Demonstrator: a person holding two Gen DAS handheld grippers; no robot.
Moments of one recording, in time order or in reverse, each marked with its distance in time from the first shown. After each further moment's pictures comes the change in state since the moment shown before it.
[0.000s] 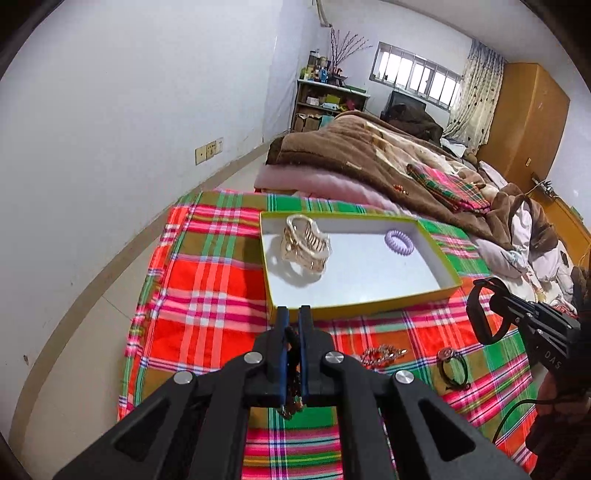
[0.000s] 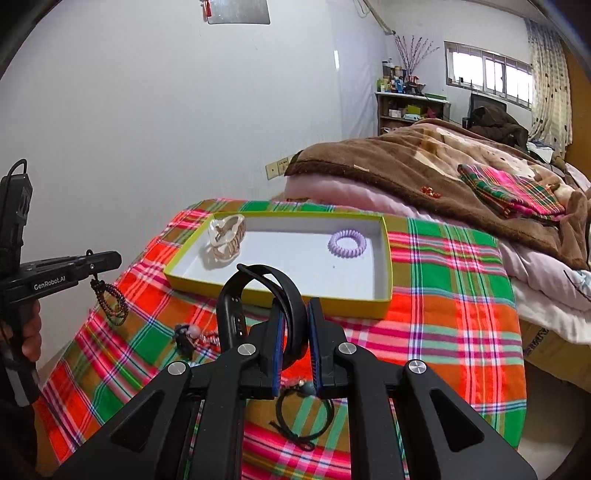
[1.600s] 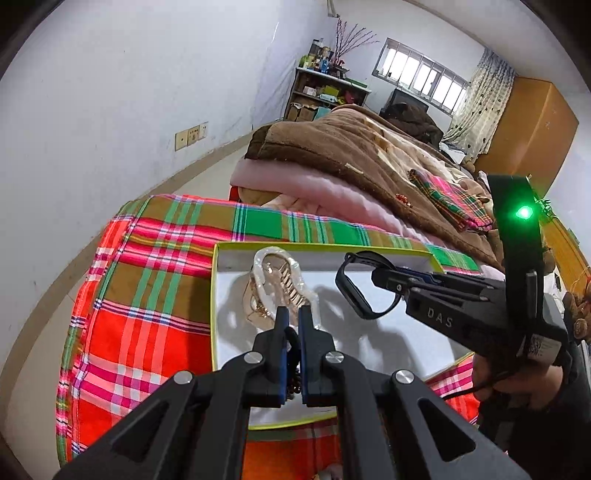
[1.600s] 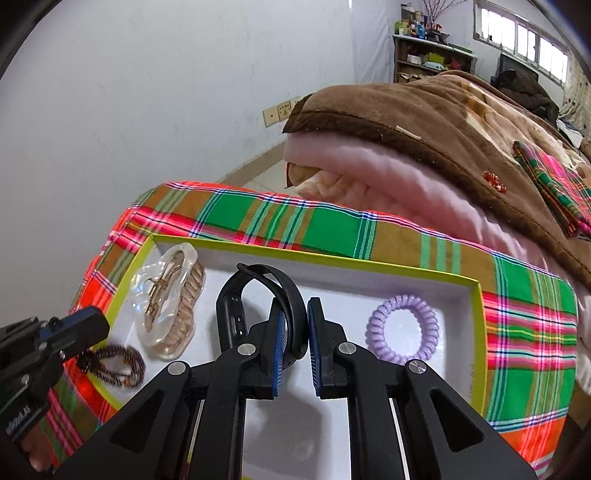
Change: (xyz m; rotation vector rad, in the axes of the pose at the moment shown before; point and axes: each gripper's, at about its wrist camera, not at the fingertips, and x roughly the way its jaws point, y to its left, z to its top) left arm 0.100 -0.012 0.048 -0.070 0.052 -0.076; right arm 0.189 0.001 0.091 -0.001 0.271 0.013
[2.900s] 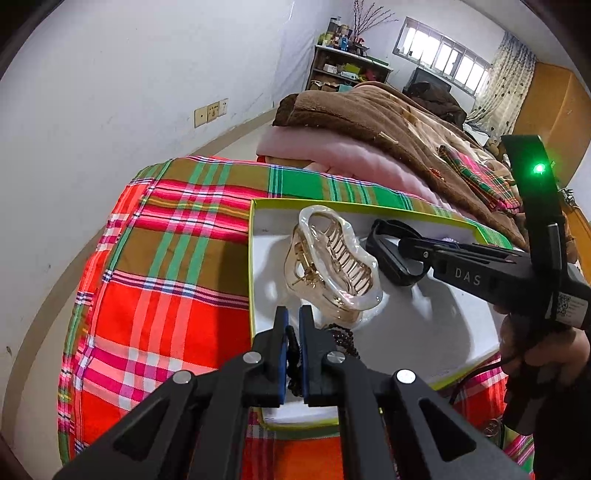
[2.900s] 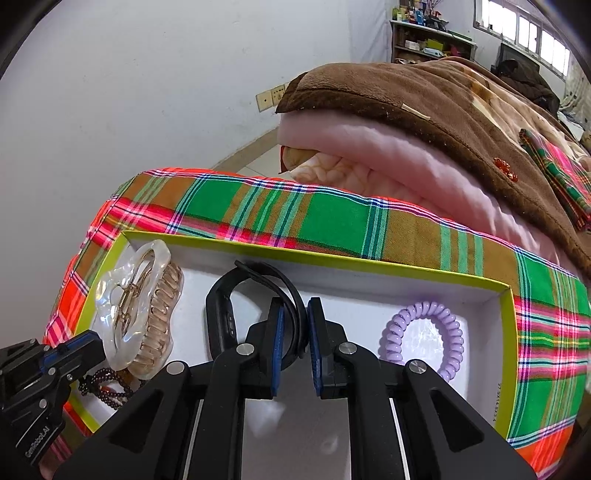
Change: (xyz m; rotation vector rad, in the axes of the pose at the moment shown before) left arm 0.021 0.024 -0.017 -0.005 0.085 0.084; right arm 0.034 -0.001 0.004 0.010 0.054 -0.020
